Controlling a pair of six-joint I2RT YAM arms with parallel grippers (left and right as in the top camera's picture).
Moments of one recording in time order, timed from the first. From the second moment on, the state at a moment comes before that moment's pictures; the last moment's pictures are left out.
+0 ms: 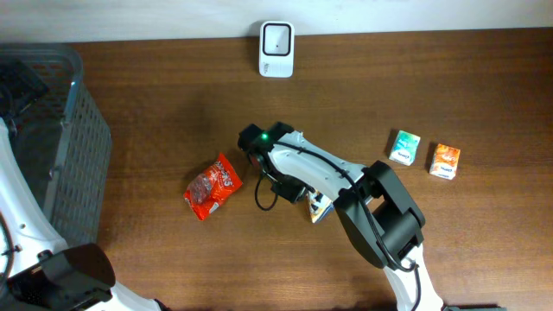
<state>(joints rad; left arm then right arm) 0.47 1.82 2.14 -1.25 -0.17 -0.30 0.72 2.22 1.68 -1.24 0.29 -0.19</state>
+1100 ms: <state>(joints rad) 0.47 1.82 2.14 -1.25 -0.17 -0.30 0.44 2.23 1.63 -1.02 -0.76 0.00</state>
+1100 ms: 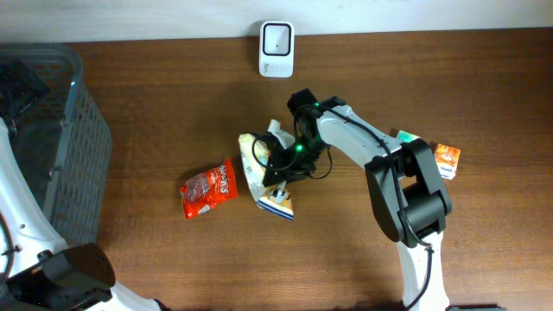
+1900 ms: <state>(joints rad) 0.47 1.82 2.14 -1.26 -0.17 -0.30 0.52 2.23 2.11 -1.45 -0.19 -0.05</state>
